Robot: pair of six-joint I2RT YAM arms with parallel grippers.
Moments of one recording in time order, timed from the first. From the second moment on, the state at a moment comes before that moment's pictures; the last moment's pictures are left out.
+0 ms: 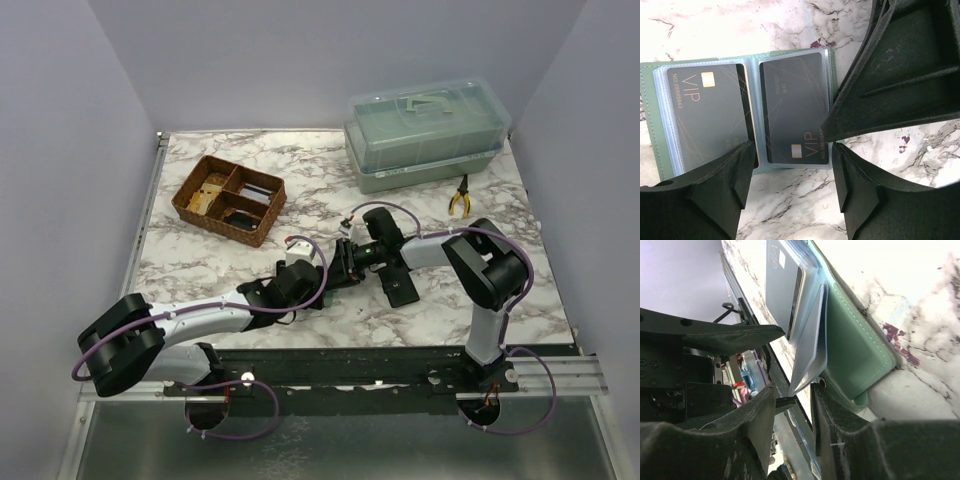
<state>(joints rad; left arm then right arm) -0.98 1.25 0.53 -0.05 -0.35 -0.64 0.60 1.90 0.87 0.25 -0.91 0.80</state>
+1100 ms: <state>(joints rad) -0.95 1.21 0.47 -0.04 -0.36 -0.67 0.53 1.91 0.94 0.24 -0.96 0.72</state>
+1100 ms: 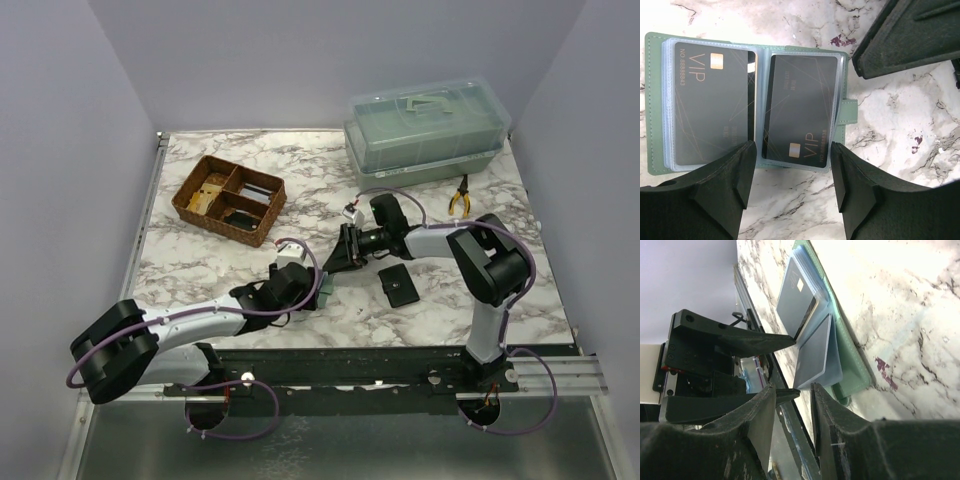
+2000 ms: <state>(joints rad) -0.92 1.15 0.43 -0.02 -0.34 -0.67 0.56 1.95 0.99 0.18 -0.91 0.71</state>
